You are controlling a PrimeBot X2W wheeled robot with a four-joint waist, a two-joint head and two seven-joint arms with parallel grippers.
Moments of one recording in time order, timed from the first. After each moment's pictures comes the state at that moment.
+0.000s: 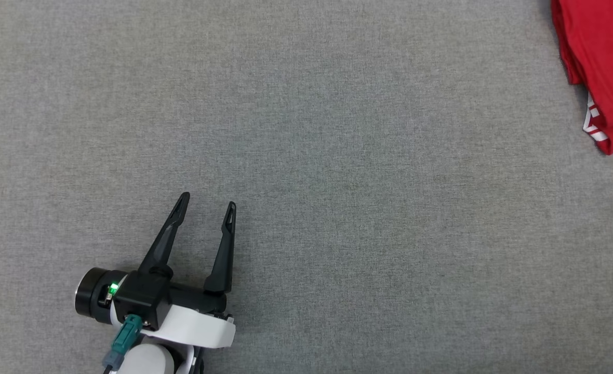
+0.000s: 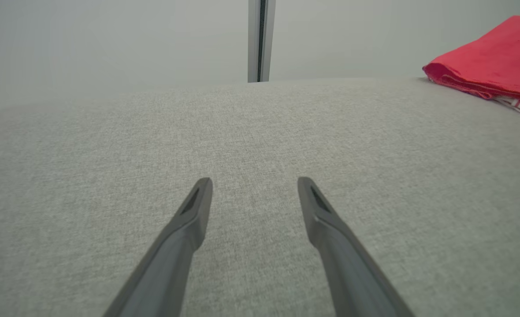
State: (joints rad) left arm -0.10 0.05 -0.19 0.04 -0.09 -0.03 -0.26; right arm -0.89 -0.78 0.18 0.72 0.39 0.13 0.00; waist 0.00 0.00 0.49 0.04
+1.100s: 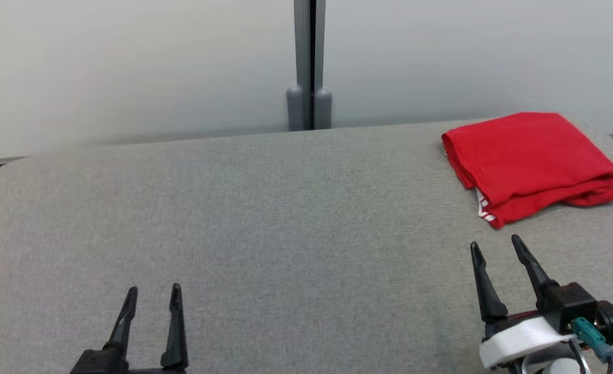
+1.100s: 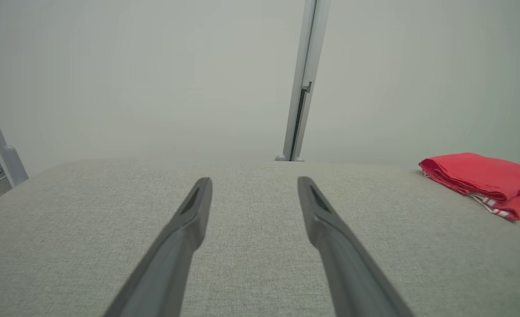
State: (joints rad) left arm 0.14 0.05 -0.09 0.07 -0.21 0.06 -0.26; right arm -0.12 -0.10 0.10 0.35 0.07 0.13 -0.26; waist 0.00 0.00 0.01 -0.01
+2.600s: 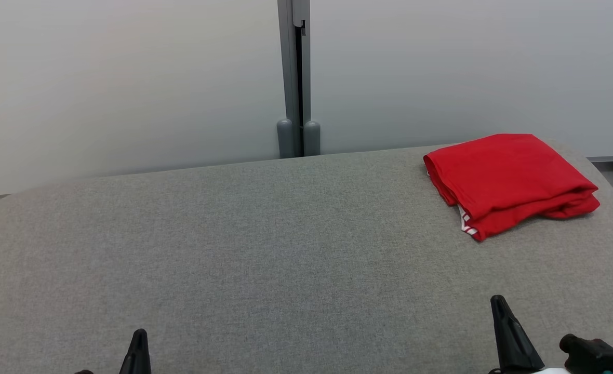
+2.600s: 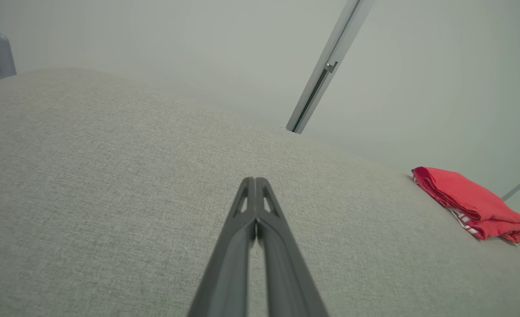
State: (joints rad) left arm 0.20 0.04 -0.01 0.18 -0.49 -0.01 -0.18; right arm 0.10 -0.08 0.14 0.22 0.42 0.13 -0.20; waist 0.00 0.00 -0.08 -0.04
